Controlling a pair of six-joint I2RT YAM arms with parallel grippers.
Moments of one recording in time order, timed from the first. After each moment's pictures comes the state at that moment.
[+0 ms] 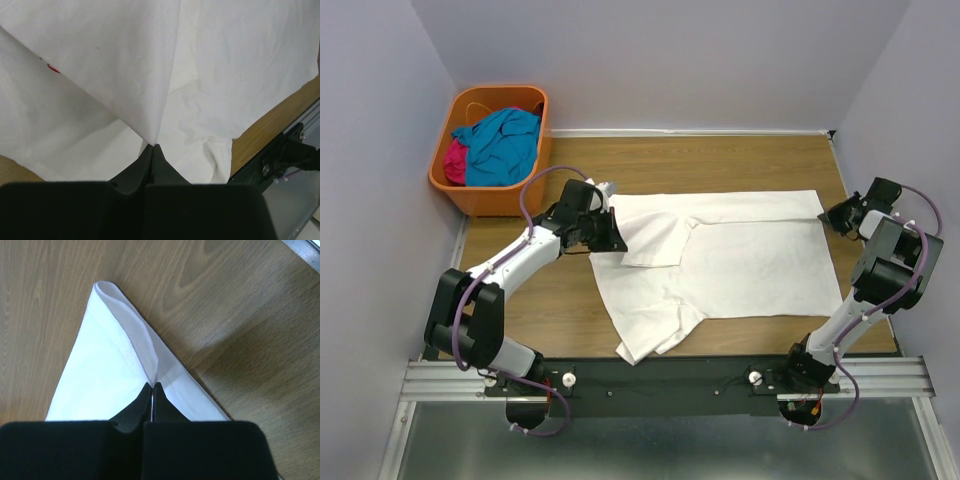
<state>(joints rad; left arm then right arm) -0.40 1.46 0.95 -0.33 0.45 -0.45 -0.51 1.85 1.10 -0.07 -0.29 0.60</state>
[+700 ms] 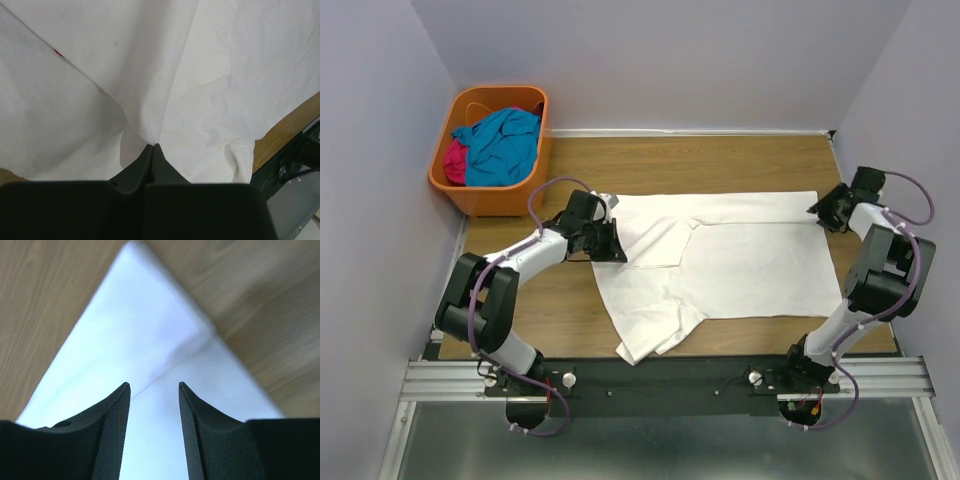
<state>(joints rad) -0.40 1.55 0.88 -0.25 0.45 -0.45 -0.42 1.79 1.12 -0.21 -0.16 0.54</state>
